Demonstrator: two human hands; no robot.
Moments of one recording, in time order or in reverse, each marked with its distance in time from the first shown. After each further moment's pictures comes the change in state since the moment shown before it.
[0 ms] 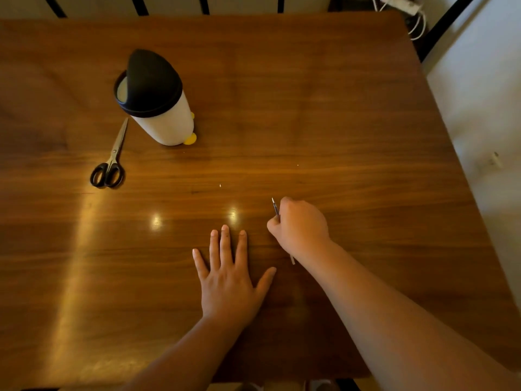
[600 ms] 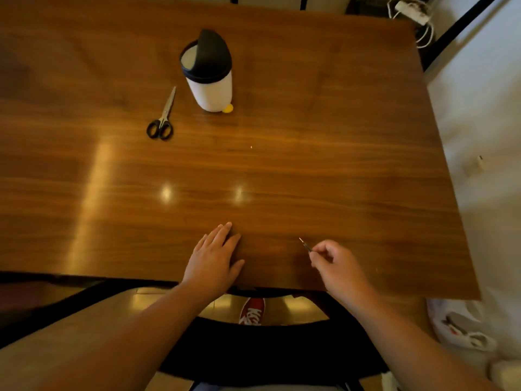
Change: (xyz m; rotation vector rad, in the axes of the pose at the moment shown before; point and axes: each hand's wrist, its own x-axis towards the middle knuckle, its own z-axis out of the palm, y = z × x) left_hand -0.091 -0.097 -0.031 -0.089 -0.240 0.187; right_hand -0.192 0.017 -0.012 0.629 -0.351 0.360
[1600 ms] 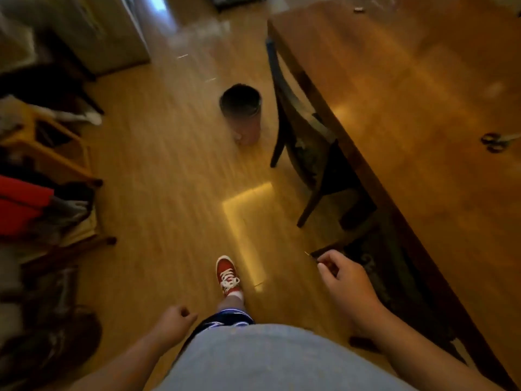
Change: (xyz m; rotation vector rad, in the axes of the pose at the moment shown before) left_hand -0.546 0.017 0.266 -1.271 0.080 -1.546; right_hand -0.200 0.018 0.263 -0.753 -0.606 -0.855
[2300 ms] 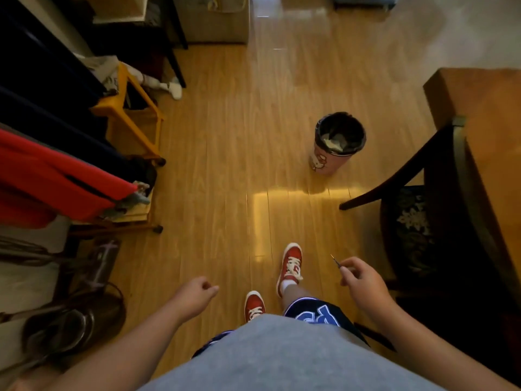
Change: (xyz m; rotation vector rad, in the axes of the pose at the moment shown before) left_hand 0.170 -0.029 -0.252 -0.281 0.027 0.018; right_hand 0.265 -0.227 0.141 -0.109 -0.201 0.078
